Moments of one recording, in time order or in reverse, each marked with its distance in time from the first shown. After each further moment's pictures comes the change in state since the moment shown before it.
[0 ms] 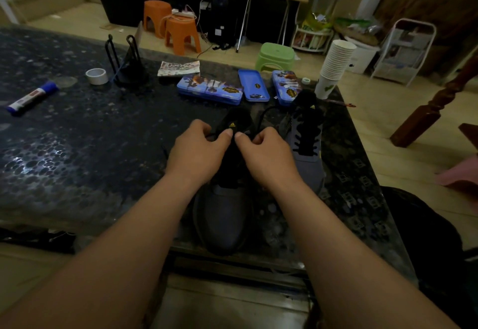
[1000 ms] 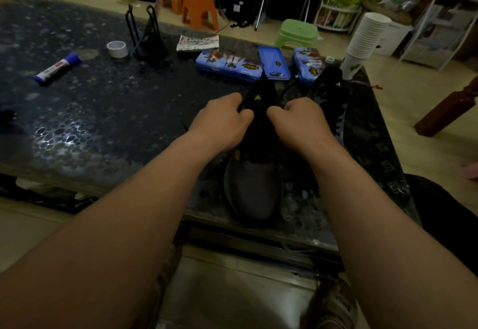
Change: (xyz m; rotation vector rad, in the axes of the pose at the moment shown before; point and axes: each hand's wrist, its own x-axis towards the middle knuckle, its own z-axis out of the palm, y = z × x) left_hand 0.008 0.013 -0.013 0.247 -0.197 0.186; right_hand 0.008 -0.009 -0.022 -0.156 -0.021 -0.123
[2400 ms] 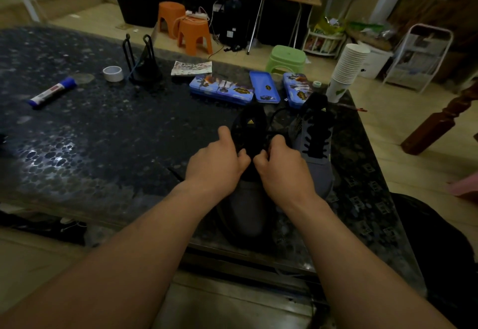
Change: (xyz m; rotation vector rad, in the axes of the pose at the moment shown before) left_hand -0.026 0.004 0.029 0.160 0.067 -0.010; right_hand -0.024 0.026 0.024 -0.206 0.082 -0.153
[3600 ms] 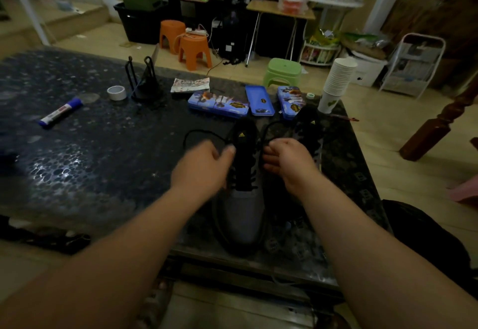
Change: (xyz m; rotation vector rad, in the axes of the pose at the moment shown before) left_hand 0.006 -0.013 -0.014 -0.176 0.083 -0.155; right_hand 0.045 0.015 -0.017 0.970 -0.111 0.484
